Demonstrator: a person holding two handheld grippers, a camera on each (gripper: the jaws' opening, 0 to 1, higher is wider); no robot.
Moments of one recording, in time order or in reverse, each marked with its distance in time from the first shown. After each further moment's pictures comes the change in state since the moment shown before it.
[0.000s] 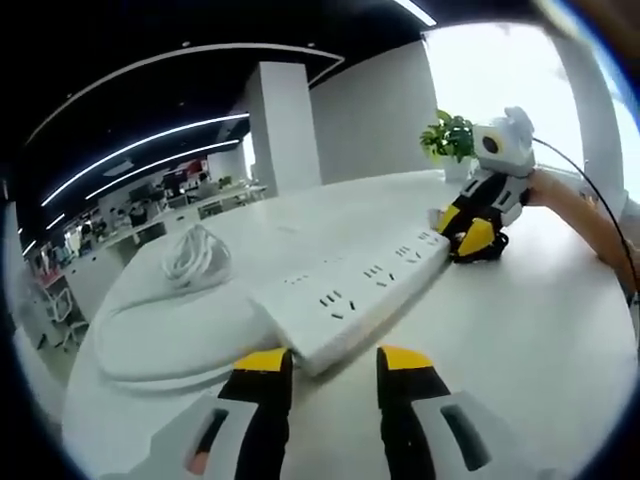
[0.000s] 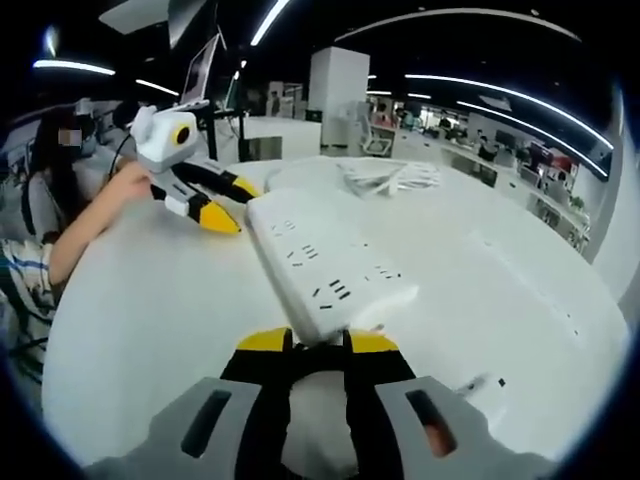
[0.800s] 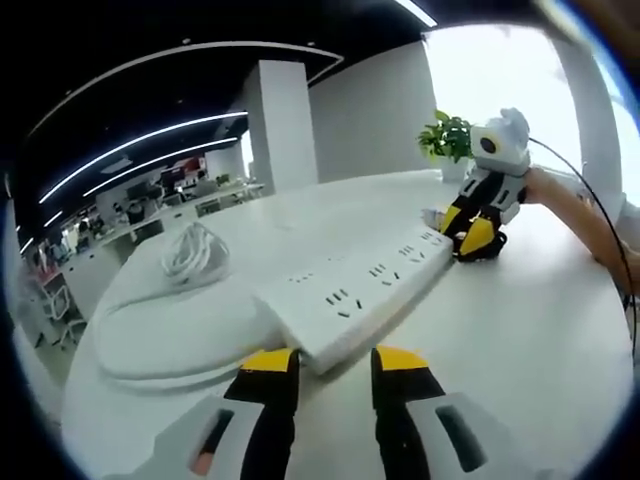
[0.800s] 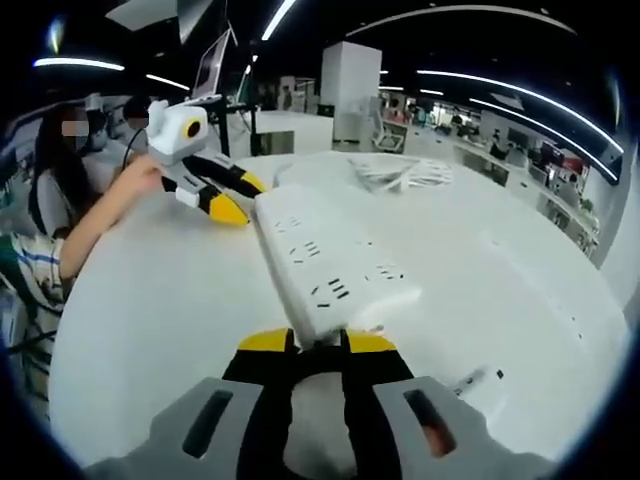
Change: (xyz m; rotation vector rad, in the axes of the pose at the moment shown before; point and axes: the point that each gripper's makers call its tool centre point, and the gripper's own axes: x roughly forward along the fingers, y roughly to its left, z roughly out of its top) left arm -0.005 -0.004 -0.002 -0.005 0.010 -0.015; right arm -0.004 0.005 -0.004 -0.017 0.020 0.048
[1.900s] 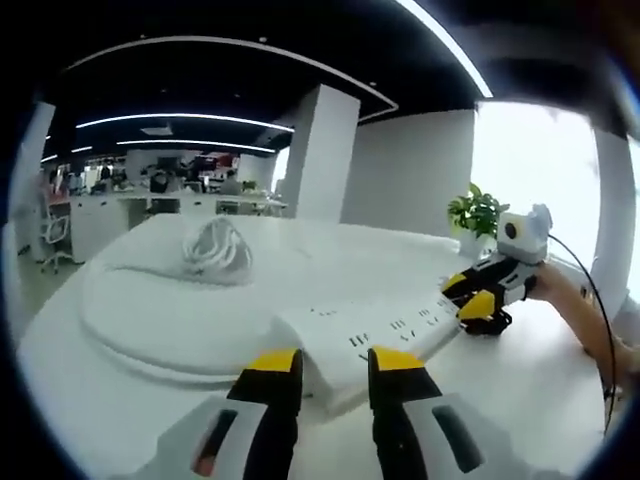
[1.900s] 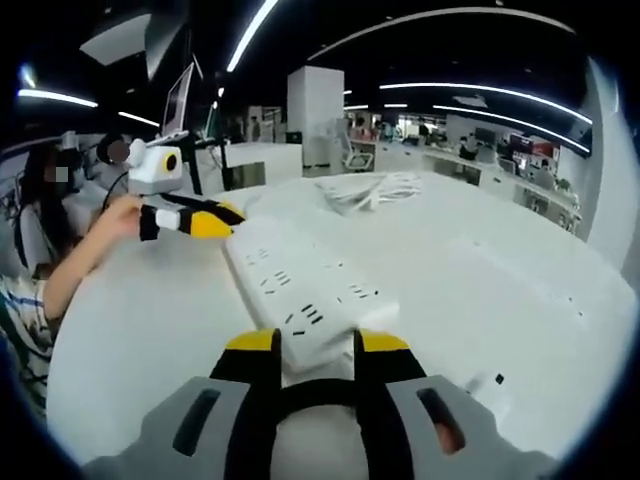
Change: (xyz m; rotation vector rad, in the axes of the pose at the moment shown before) left arm 0.004 0.019 0.022 -0.308 -0.181 -0.011; right arm 0.009 -0.017 0.016 0.126 -0.121 -0.096
